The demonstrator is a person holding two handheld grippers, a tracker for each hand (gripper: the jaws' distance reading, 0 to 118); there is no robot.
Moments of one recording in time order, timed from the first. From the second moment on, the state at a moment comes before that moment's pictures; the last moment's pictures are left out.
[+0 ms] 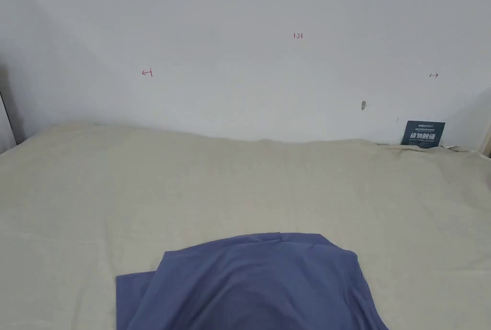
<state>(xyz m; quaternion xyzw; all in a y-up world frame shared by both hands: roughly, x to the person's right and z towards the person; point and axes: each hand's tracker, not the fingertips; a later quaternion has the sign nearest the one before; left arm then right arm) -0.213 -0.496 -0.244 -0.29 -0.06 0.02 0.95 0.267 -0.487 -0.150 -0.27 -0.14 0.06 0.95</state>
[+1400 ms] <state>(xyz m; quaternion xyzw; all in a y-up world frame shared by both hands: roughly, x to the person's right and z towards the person) -0.196 -0.430 -0.383 -0.28 -0.06 0.09 0.95 0.226 -0.417 -0.233 -0.15 -0.08 0.03 0.98</state>
